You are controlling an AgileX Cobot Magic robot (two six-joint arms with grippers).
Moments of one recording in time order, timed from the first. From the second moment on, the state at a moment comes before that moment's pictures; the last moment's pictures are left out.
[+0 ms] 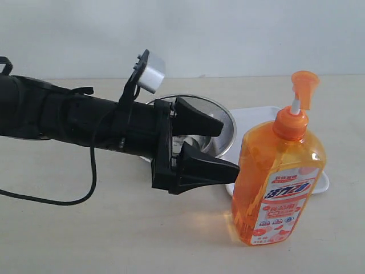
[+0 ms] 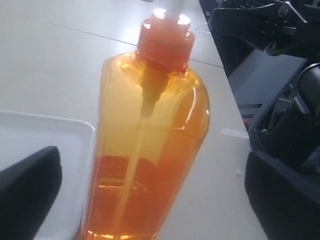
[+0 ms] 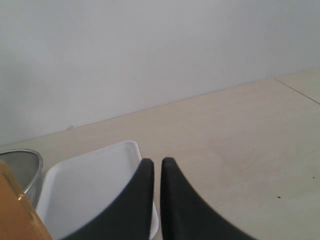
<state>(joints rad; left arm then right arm) -0.48 1.80 -0.93 -1.74 1.02 2.13 -0.06 0.01 0.00 0.12 0.15 0.12</state>
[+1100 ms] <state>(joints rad) -0.61 2.00 -1.14 -1.74 1.03 2.13 -0.06 0.01 0.00 0.12 0.15 0.12</state>
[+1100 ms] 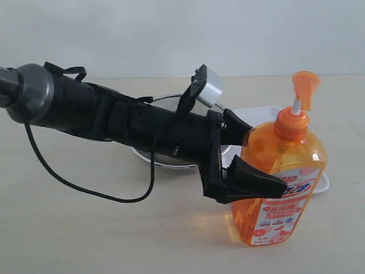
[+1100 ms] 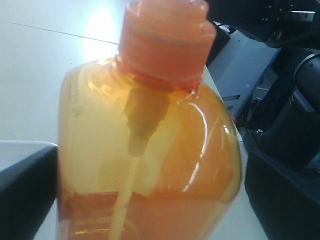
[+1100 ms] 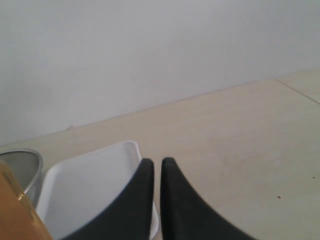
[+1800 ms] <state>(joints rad) -0.62 2.14 -1.24 -1.74 1.10 2.13 -0.06 0.01 0.00 0.12 0.15 0.12</state>
